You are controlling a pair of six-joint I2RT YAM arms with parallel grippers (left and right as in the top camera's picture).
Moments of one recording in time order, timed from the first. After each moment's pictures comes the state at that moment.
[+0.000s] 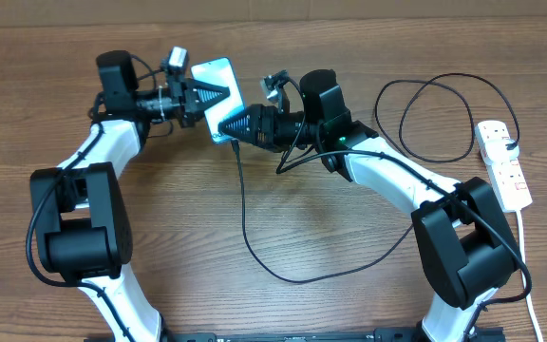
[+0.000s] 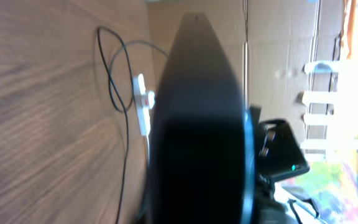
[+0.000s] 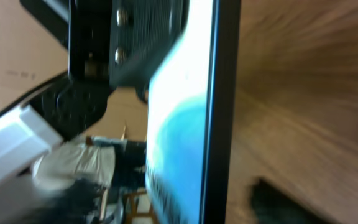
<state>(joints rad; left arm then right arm) 0.08 2.03 1.28 0.19 1.47 -0.92 0.50 1.92 1.24 0.22 -0.87 0.87</state>
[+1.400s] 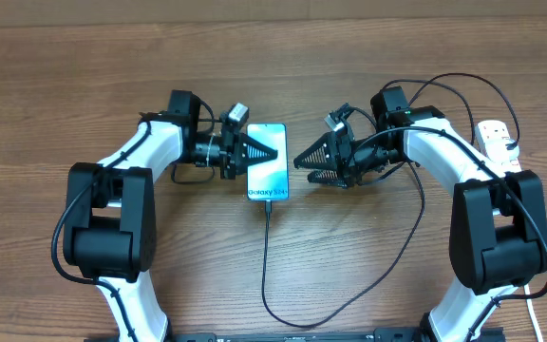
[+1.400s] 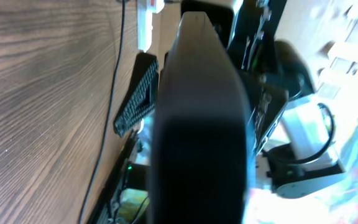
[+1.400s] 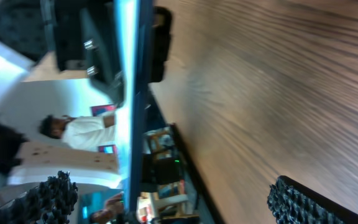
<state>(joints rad) -0.13 2.03 1.26 -0.74 1.48 -0.19 0.19 1.92 1.25 -0.86 -1.24 0.00</state>
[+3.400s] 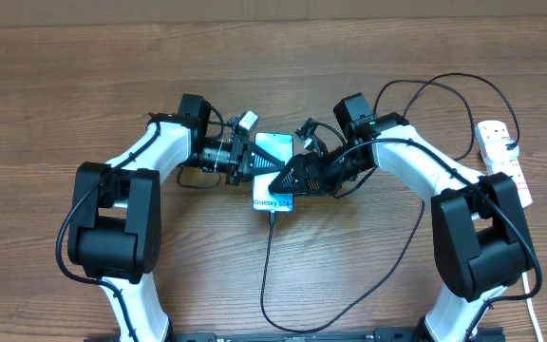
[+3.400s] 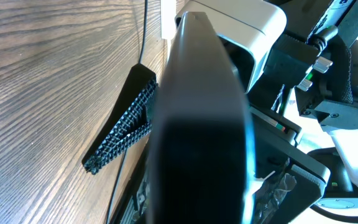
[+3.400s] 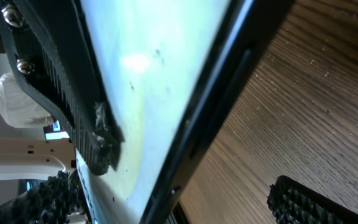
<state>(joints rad) -0.17 2.03 1.26 -0.79 1.39 -0.10 0.35 1.92 1.25 -0.79 -1.07 -0.01</state>
